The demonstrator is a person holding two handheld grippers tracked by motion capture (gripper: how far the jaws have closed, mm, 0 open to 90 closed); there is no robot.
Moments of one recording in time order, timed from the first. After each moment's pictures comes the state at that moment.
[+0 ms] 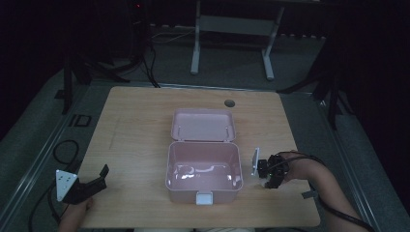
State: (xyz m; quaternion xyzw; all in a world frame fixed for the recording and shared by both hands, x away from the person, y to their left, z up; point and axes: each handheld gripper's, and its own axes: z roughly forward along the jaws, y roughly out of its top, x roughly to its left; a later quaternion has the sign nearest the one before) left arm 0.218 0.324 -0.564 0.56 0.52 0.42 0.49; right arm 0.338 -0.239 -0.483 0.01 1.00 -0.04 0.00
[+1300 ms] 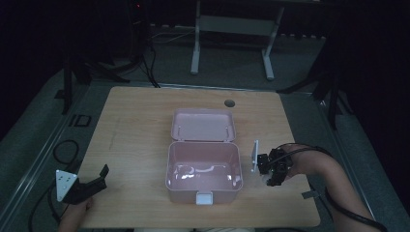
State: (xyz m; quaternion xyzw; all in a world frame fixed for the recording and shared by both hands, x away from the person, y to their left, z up) left arm 0.218 0.324 -0.564 0.56 0.52 0.42 0.49; right arm 0.327 -0.220 -0.421 0.01 1.00 -0.06 -0.01
